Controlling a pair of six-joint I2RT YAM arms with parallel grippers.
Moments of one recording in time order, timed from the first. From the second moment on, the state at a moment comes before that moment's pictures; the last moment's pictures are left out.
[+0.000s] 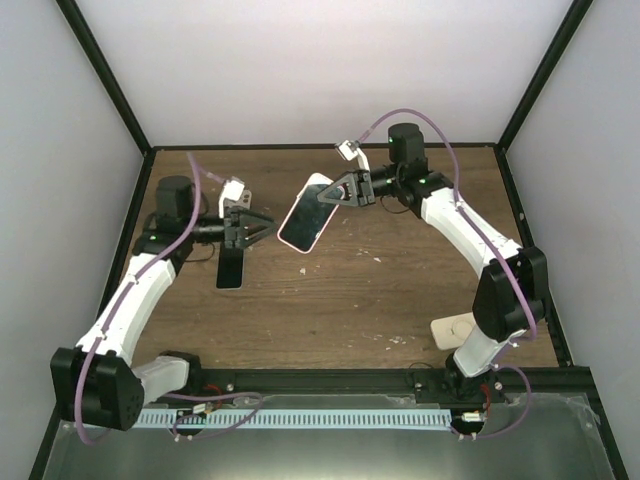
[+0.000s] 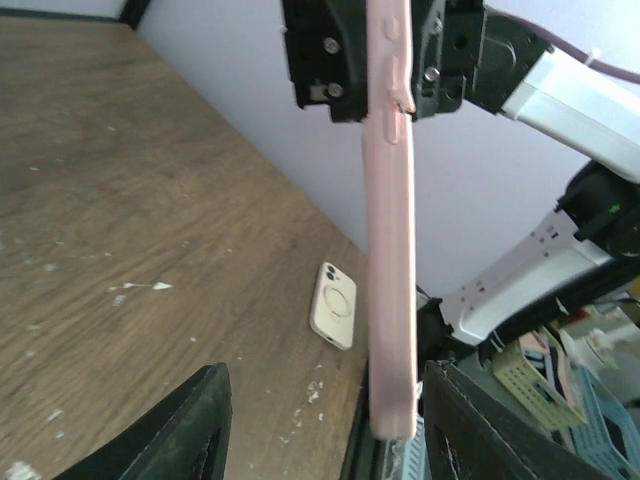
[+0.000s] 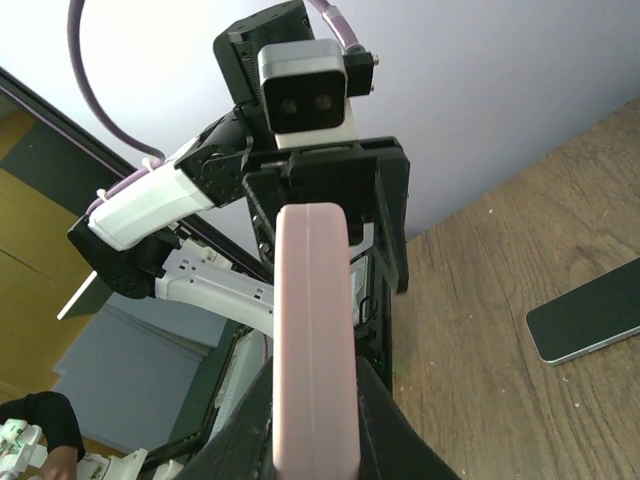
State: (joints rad) left arm -0.19 1.17 0.94 -0.25 1.19 -0.27; right arm 0.40 1.66 1.43 -0.13 -1.42 0.40
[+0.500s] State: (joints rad) left arm -0.15 1.11 0.93 -0.38 1.23 -0.17; right arm 0.40 1.66 1.43 -0.13 -1.42 0.39
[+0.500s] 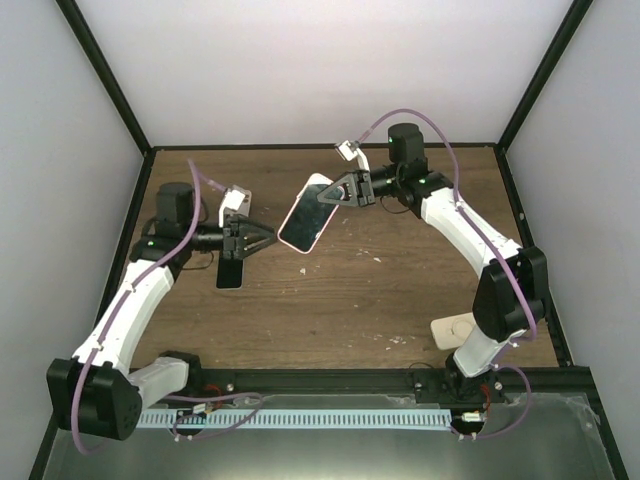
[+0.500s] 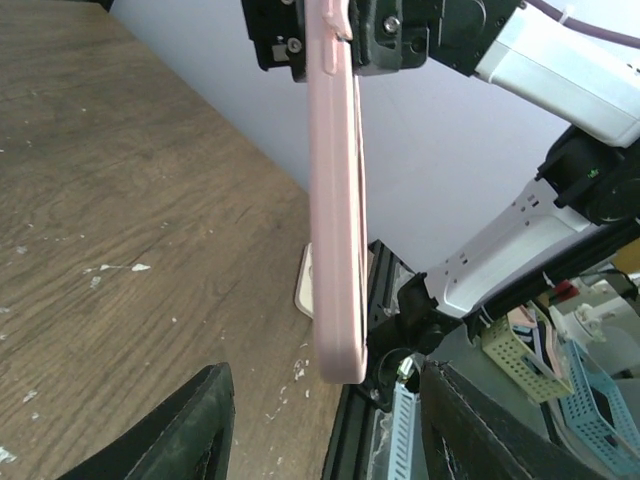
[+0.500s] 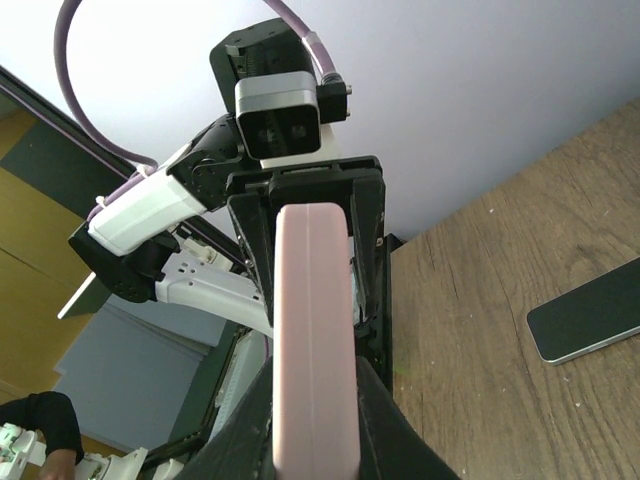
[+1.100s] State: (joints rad) left arm -0.18 1.14 0.91 -0.31 1.18 -0.21; right arm 0.40 1.64 1.39 -0.07 -1.41 0.42
